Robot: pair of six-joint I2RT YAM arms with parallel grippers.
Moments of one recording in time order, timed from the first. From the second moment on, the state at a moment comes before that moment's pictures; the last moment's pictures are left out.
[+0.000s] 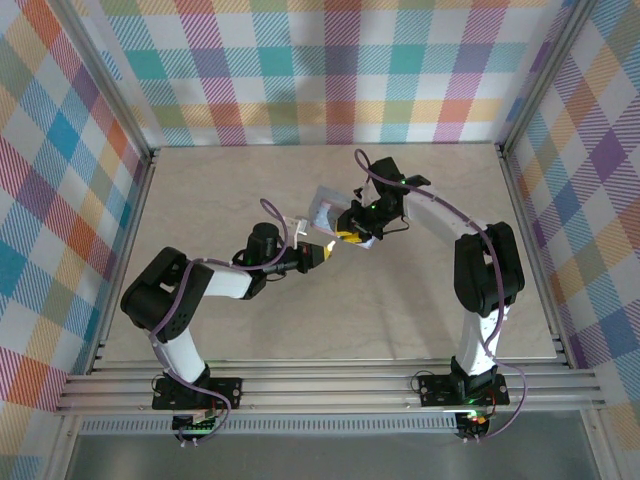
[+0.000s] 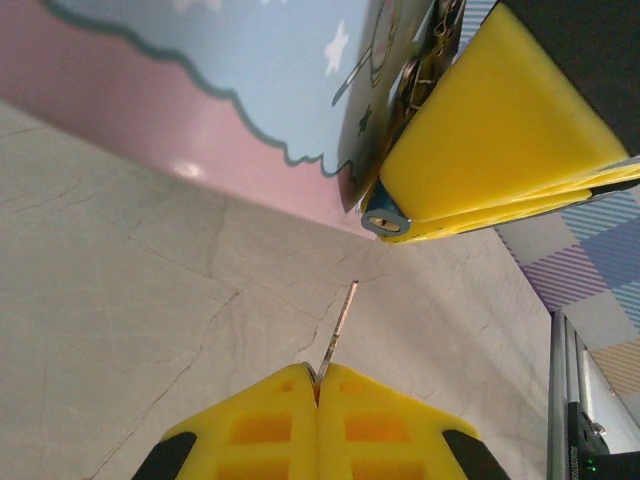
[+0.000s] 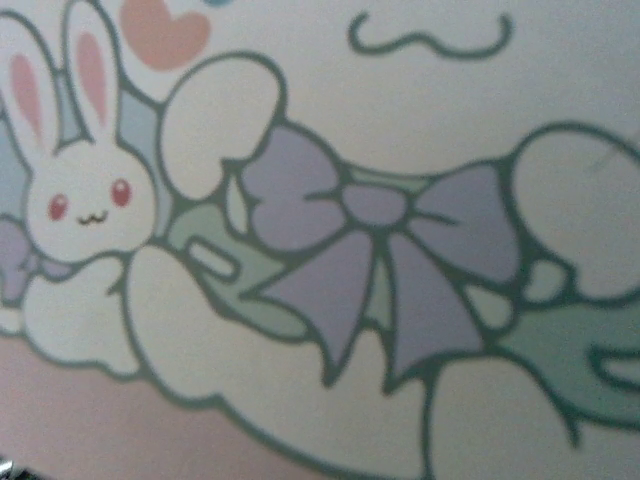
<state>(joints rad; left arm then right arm) -0.52 1.74 0.66 0.72 0.59 -0.55 0.43 1.90 1.50 -0.78 -0.68 0.63</state>
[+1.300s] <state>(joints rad) -0.54 1.75 0.64 0.76 0.58 -0.60 0.41 1.90 1.45 -0.75 -0.70 0.65</state>
